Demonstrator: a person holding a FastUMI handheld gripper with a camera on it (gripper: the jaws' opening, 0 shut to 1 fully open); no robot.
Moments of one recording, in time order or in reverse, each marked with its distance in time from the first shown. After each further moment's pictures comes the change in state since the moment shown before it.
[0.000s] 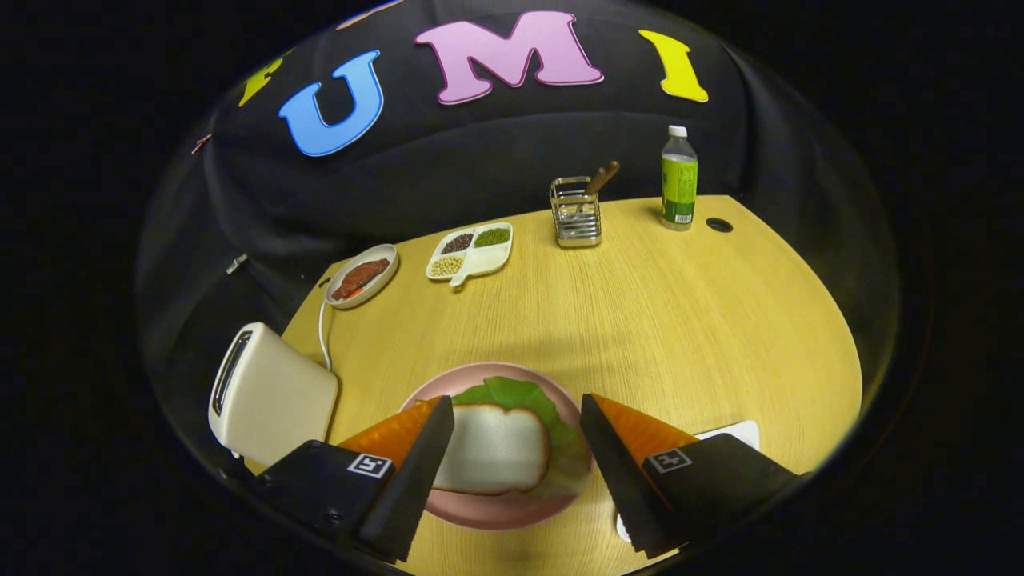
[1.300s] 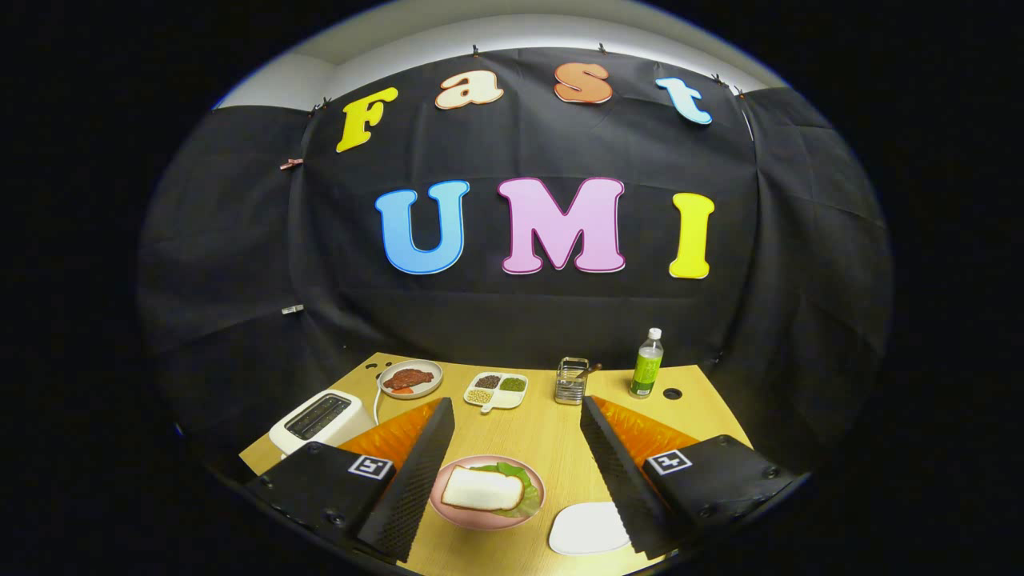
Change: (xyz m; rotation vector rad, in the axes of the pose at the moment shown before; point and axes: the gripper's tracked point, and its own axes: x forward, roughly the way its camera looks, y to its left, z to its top) arm -0.219 0.032 0.121 -0.243 -0.462 0.023
